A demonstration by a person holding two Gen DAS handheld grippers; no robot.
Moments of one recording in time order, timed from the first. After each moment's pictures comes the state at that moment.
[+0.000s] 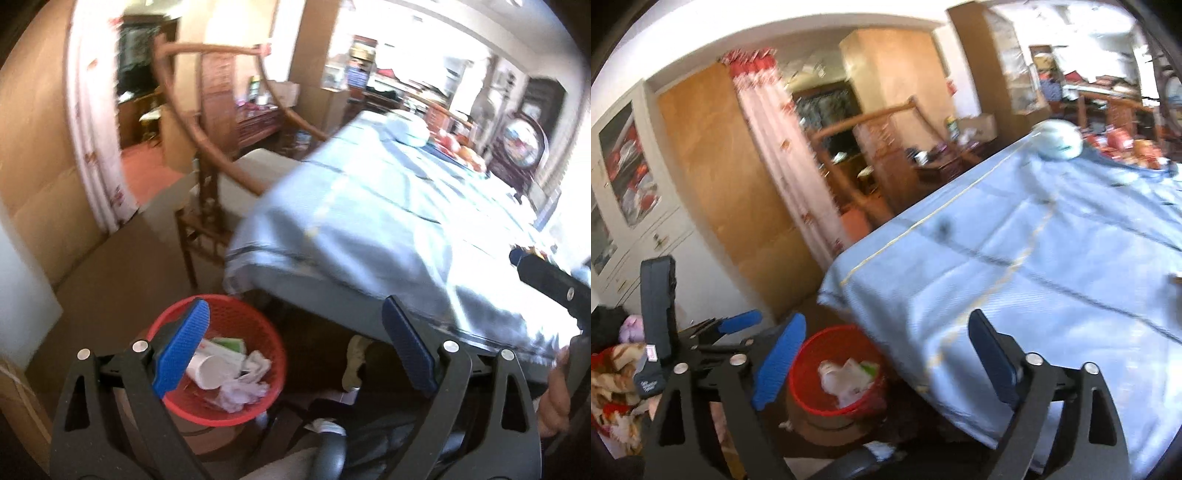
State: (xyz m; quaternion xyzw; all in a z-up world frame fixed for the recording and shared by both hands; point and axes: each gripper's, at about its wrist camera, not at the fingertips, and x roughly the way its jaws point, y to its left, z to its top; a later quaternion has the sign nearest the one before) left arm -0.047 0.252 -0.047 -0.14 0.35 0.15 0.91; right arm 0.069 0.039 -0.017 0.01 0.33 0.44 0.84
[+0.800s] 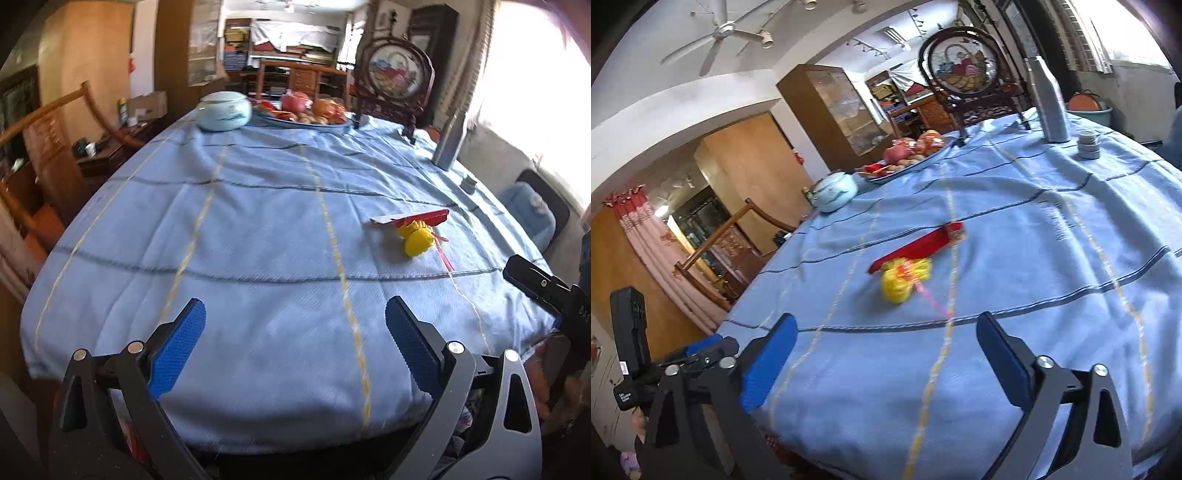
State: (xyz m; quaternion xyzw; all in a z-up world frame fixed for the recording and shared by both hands) left arm 0.125 0.050 -0.024 -0.04 0.38 -0.04 0.92; right arm 0.157 -0.241 -0.049 0.18 0.31 0.21 0.91
